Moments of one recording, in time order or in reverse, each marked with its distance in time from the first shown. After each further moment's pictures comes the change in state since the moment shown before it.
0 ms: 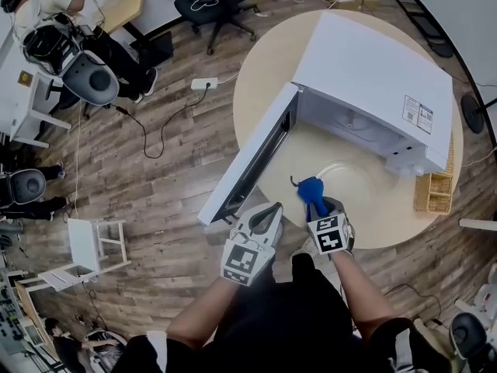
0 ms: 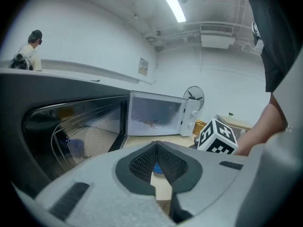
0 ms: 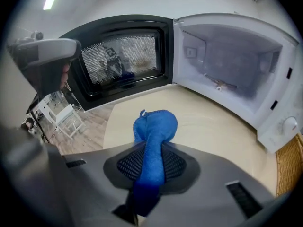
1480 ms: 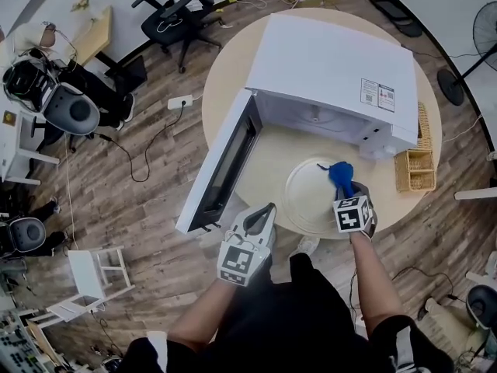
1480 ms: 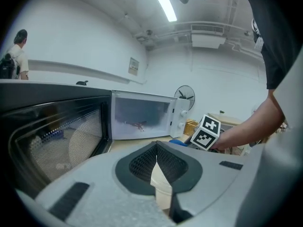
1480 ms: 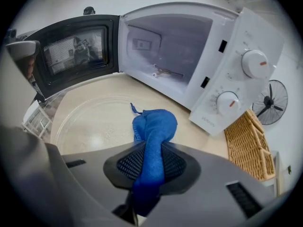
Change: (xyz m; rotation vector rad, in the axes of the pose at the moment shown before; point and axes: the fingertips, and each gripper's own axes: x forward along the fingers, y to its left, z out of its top) left arm 0.028 -0.042 0.009 0.054 -0.004 -0.098; right arm -0.052 -0.158 -0.064 0.098 0.097 -0.349
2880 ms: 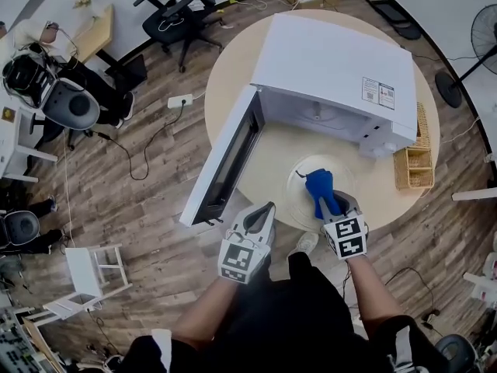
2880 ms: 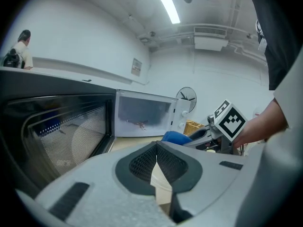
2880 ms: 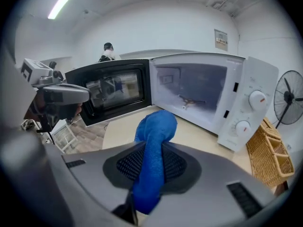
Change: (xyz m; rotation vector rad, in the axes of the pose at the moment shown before) left arm -0.010 0.000 -0.010 -0.029 -0.010 0.014; right arm -0.080 0.080 0.046 0.028 -0.288 0.261
